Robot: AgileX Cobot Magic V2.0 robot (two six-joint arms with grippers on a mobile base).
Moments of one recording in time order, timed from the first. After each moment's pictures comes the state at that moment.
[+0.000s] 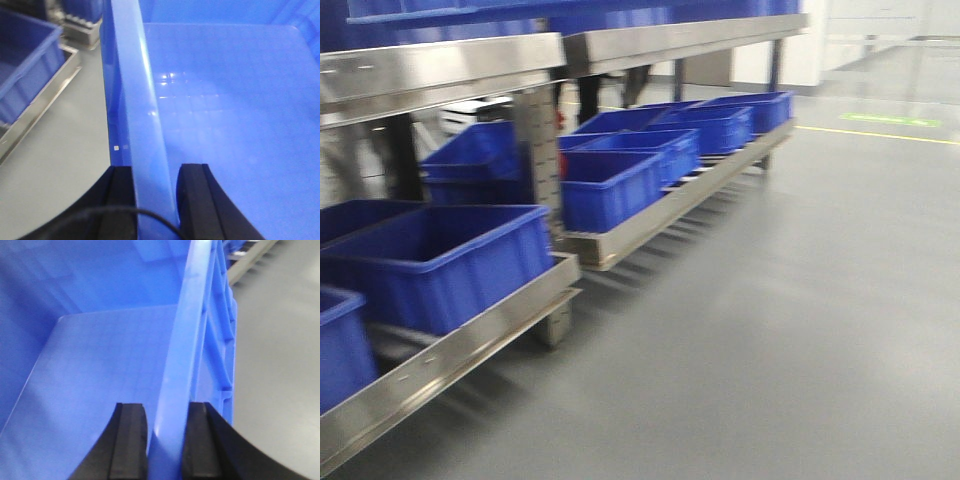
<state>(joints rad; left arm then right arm) -0.27 1.70 -2.10 -0.06 1.12 -0.25 0.27 1.67 -2.07 0.25 1.01 0.09</state>
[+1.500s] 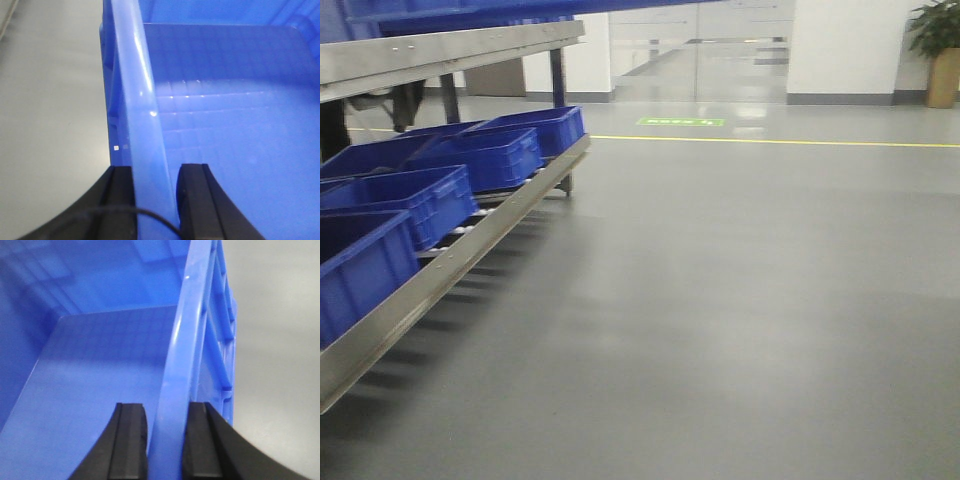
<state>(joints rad) -0.27 1.70 -2.10 -0.06 1.12 -0.25 0.27 1.67 -2.07 0.25 1.01 0.09</state>
